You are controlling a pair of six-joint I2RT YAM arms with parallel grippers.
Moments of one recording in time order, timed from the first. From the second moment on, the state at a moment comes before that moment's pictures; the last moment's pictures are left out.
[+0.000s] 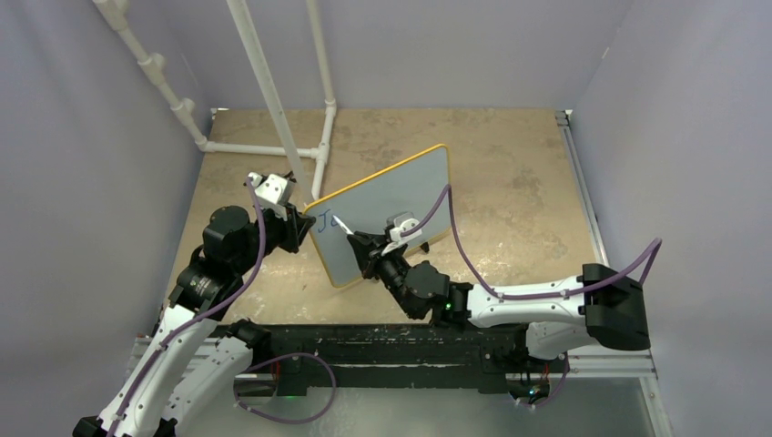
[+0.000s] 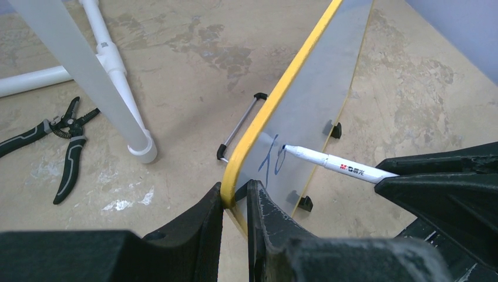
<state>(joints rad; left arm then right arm) -0.42 0.64 0.80 -0.44 0.14 -0.10 1.38 1.36 0.75 0.73 0.79 0.25</state>
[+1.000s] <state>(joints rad) -0.42 0.64 0.80 -0.44 0.14 -0.10 1.38 1.35 0.75 0.65 0.87 0.34</state>
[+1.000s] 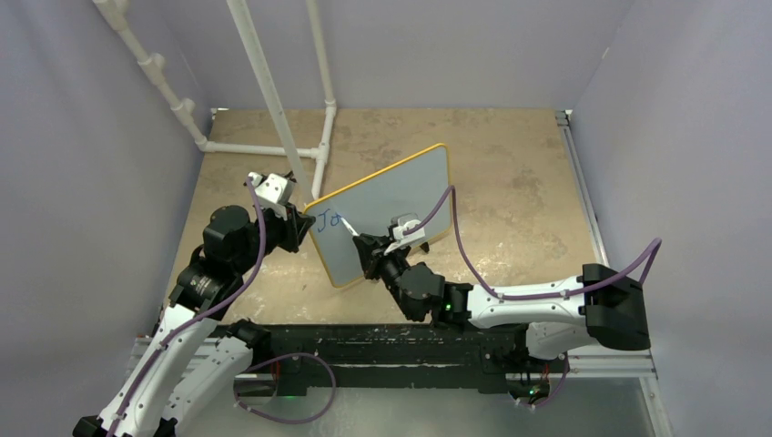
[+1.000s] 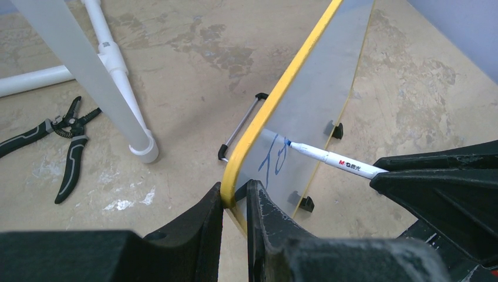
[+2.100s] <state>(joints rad) -0.42 0.64 0.80 -0.44 0.15 -0.10 1.37 1.32 0.70 0.75 0.86 0.21</state>
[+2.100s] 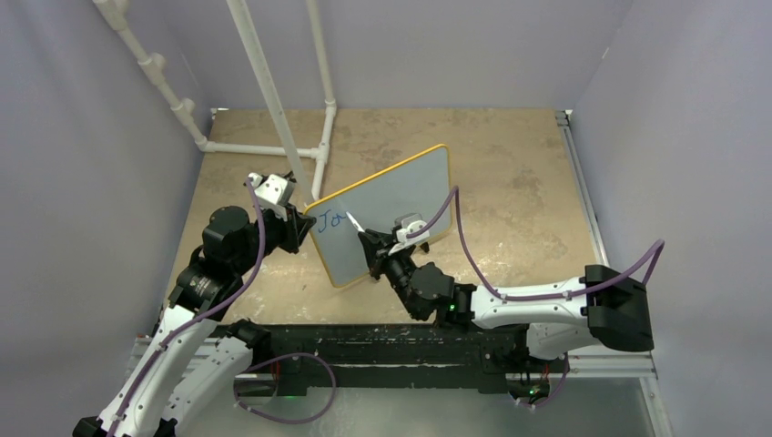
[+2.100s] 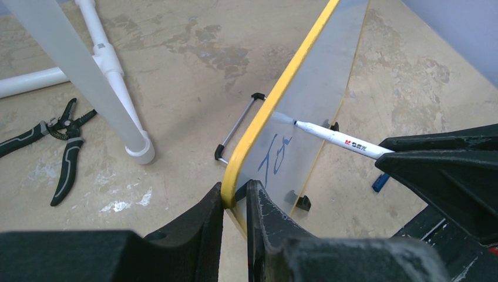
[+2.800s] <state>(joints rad) -0.42 0.64 0.80 -0.44 0.14 -0.10 1.37 1.34 0.71 0.70 0.86 0.27</state>
